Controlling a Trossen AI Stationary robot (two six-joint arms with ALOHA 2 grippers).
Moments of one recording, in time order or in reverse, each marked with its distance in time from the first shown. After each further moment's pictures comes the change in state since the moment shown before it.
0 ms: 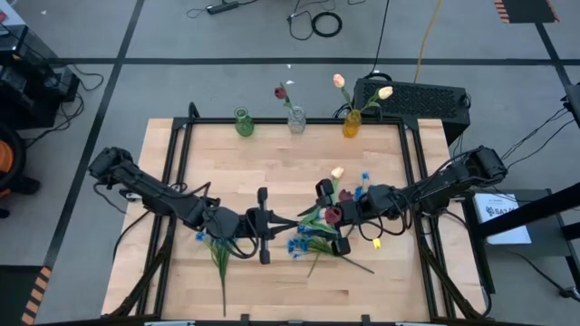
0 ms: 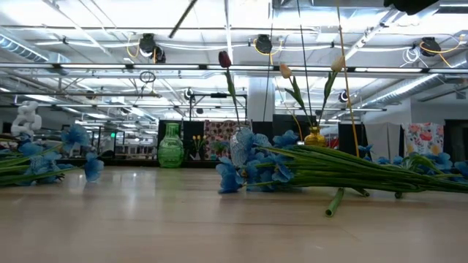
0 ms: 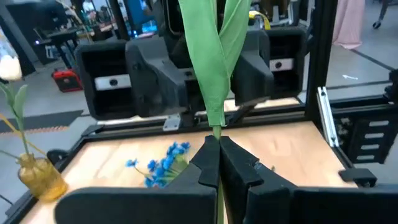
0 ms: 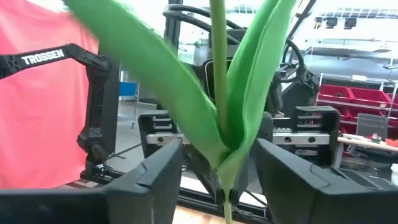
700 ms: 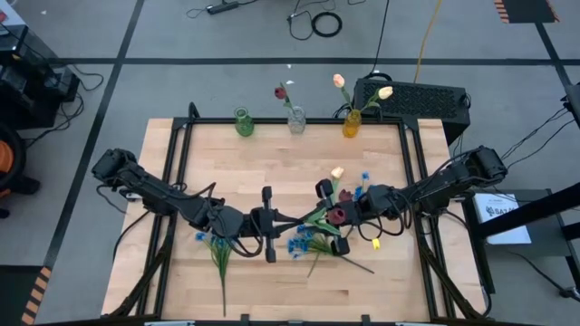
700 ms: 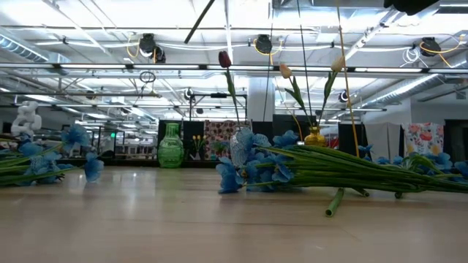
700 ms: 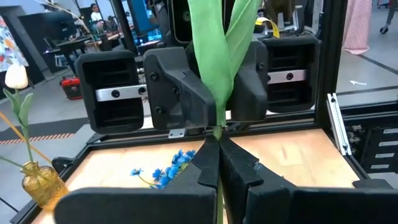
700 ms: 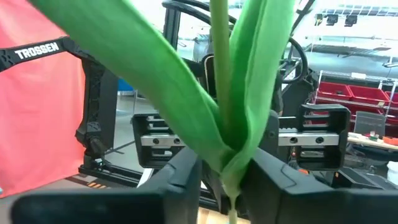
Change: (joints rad) left arm 0.024 0.040 0.000 0.078 -0.002 0.037; right arm 0.000 0.000 0.000 -0.018 0.002 -0.014
